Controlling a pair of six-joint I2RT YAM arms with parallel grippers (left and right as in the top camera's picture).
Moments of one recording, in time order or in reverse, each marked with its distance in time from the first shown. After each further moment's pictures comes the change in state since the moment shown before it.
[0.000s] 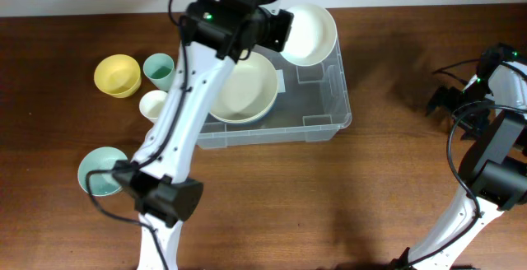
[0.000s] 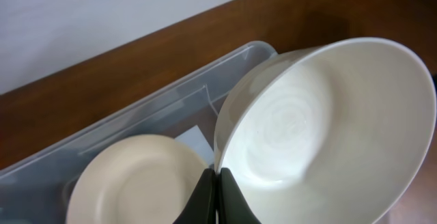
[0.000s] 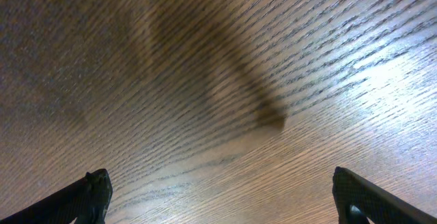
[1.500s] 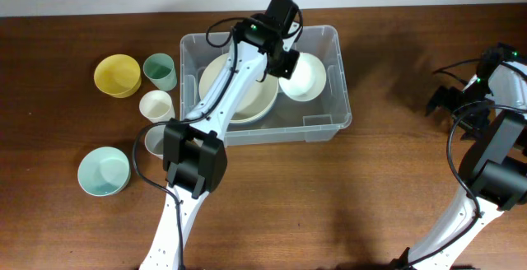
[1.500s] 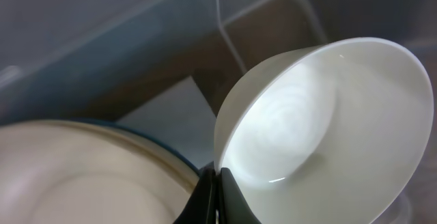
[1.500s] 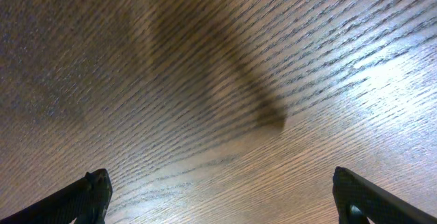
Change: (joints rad) left arm -0.008 0.312 -0.058 0.030 -0.003 0.000; right arm 0.000 0.000 0.000 0.000 0.000 0.000
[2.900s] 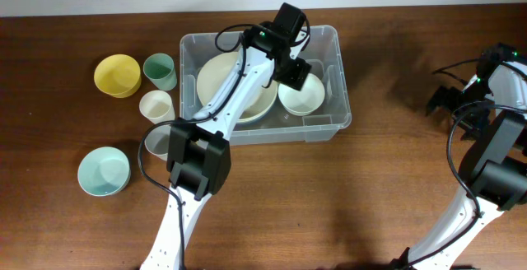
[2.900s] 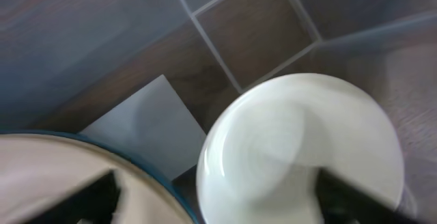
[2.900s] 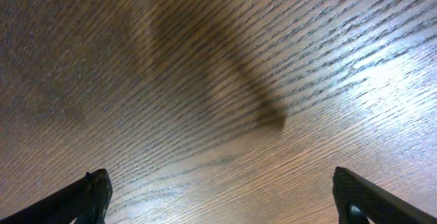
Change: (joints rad) left arm -0.026 0.000 -0.053 0.044 -0.003 0.039; right arm 0.000 0.000 0.000 0.000 0.000 0.000
